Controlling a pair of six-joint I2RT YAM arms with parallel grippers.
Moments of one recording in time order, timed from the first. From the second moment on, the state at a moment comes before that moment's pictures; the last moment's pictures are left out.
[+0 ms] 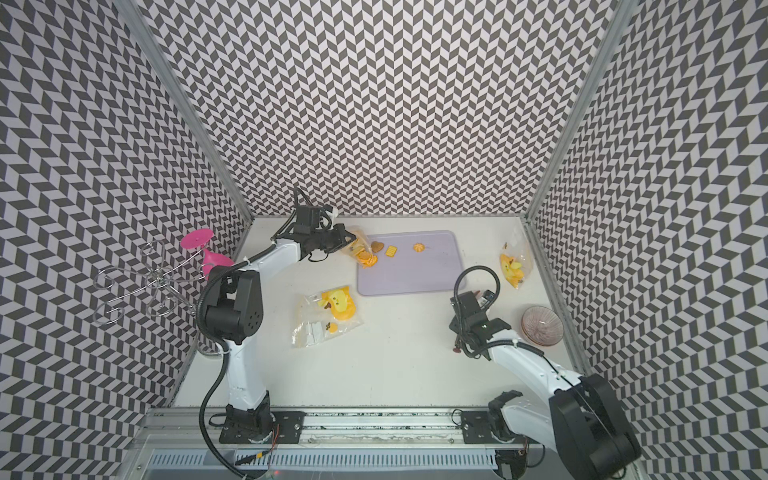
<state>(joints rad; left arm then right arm) -0.21 2.03 1.55 -0.18 0.55 -0.57 0.40 1.17 0.51 -0.42 0.28 0.95</state>
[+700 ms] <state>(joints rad) -0.21 2.03 1.55 -0.18 0.55 -0.57 0.50 1.47 0.85 0.14 -0.15 0.61</state>
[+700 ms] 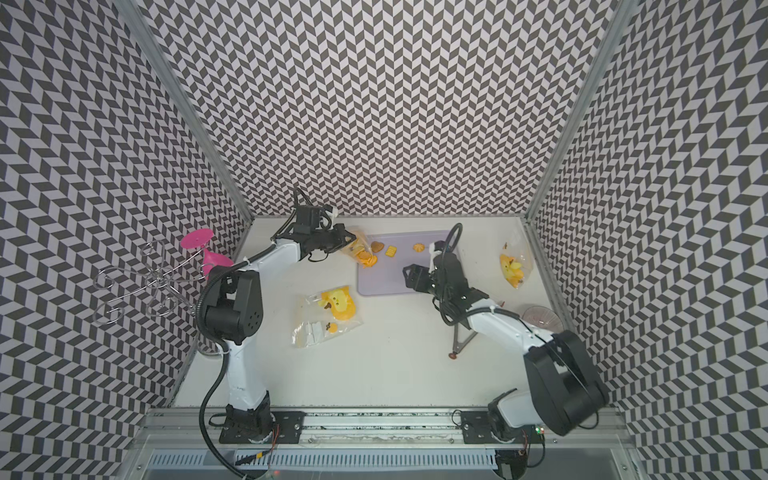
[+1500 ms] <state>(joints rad) -0.21 2.03 1.55 -0.18 0.57 -0.57 0.59 2.18 1.55 0.11 -0.17 0.45</state>
